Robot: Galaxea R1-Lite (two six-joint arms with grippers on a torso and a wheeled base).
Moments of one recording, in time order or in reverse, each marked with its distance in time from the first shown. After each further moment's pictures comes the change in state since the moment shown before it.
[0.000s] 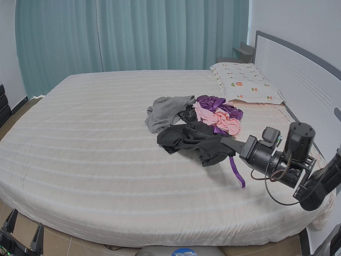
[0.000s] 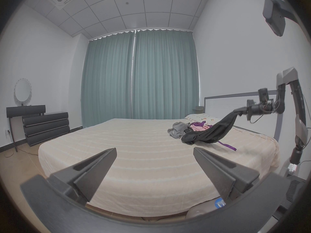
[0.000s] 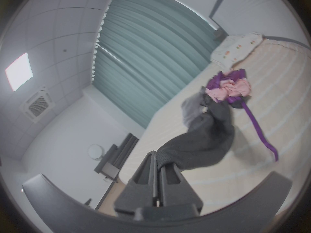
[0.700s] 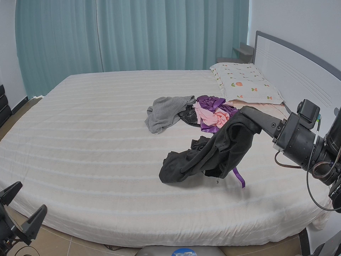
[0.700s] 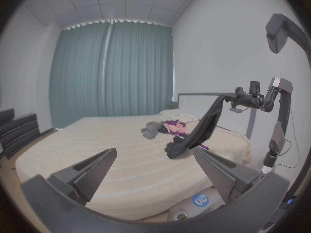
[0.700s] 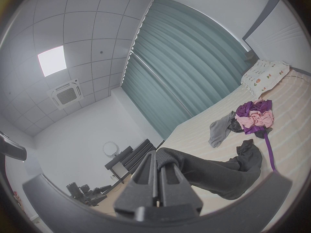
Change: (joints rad) left arm -0.031 0.404 -0.204 -0.136 -0.261 0.027; right arm 0.112 -0.365 0.005 0.105 -0.002 -0.130
